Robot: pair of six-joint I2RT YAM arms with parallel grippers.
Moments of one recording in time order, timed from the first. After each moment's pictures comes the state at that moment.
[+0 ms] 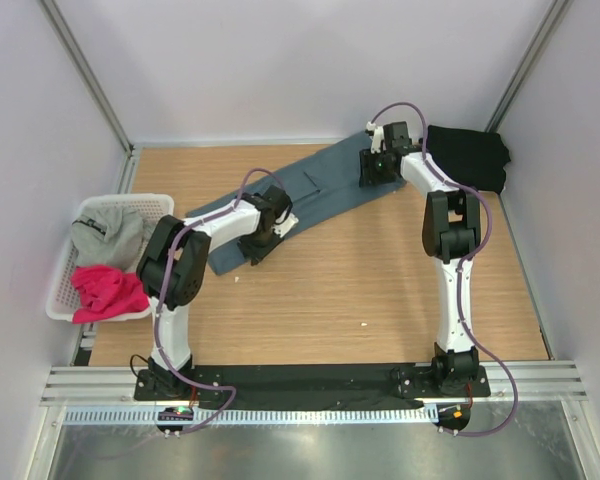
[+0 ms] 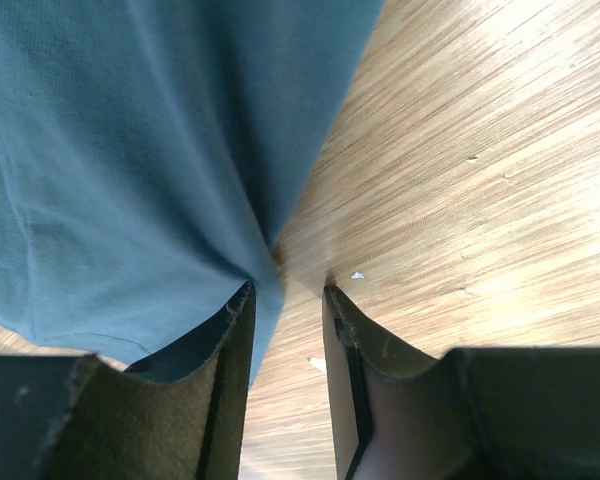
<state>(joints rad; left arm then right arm) -0.54 1.99 1.38 -0.81 -0.15 0.24 0.15 2.40 2.02 -0.52 -0.23 -0.04</state>
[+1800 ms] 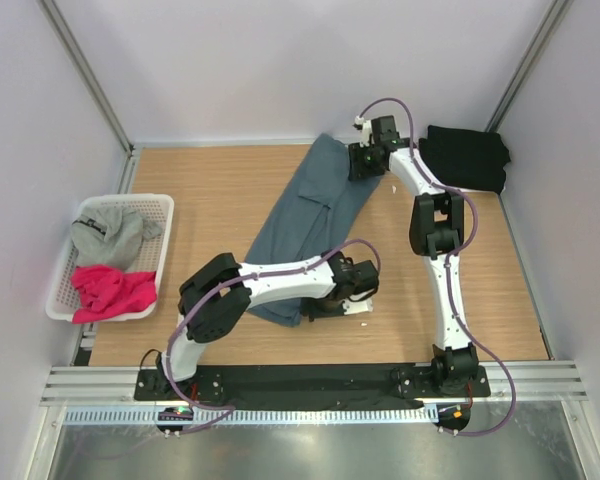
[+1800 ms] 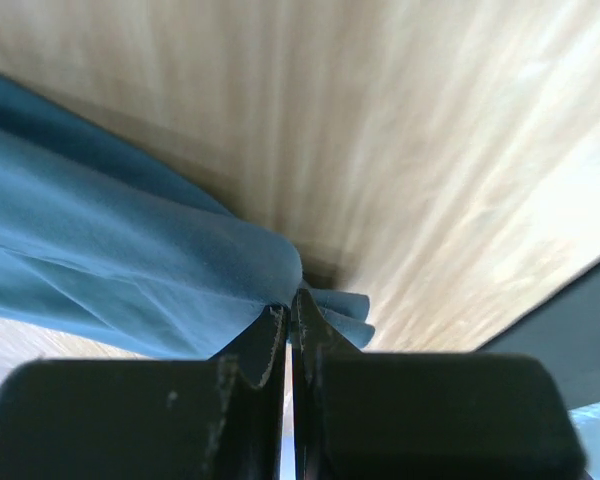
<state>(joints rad) -1.16 2.04 1.53 -1.09 -0.16 0.28 0.19 2.57 2.31 -0.62 -0.23 -0.02</state>
